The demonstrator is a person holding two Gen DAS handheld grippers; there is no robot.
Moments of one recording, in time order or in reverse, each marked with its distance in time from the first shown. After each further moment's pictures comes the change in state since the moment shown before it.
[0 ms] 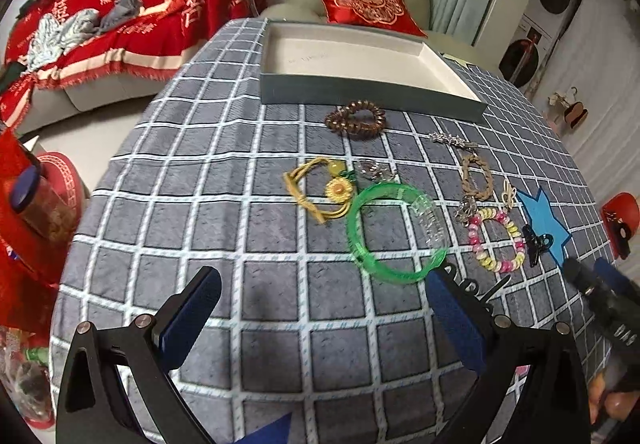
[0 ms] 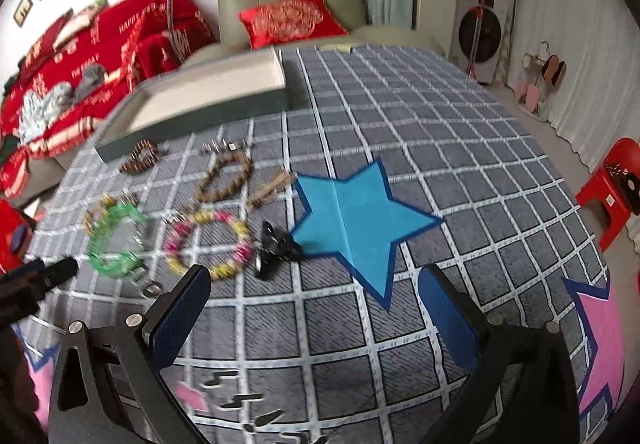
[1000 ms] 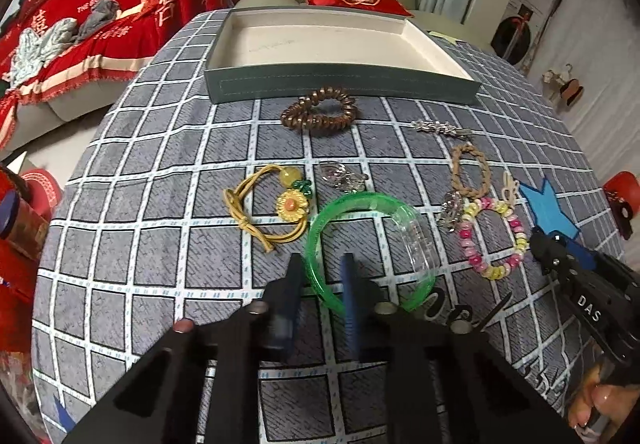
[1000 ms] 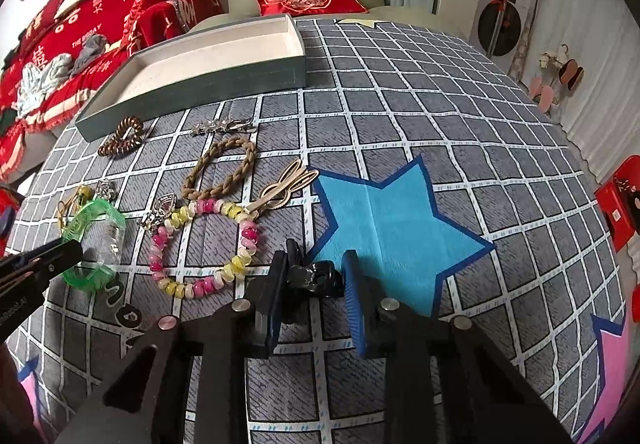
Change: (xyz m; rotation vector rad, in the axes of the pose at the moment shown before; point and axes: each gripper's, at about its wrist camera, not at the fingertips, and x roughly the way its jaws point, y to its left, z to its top) left arm 0.030 -0.026 0.017 0.057 0.053 -0.017; right arm 0.048 0.009 0.022 -0.040 0.084 0.016
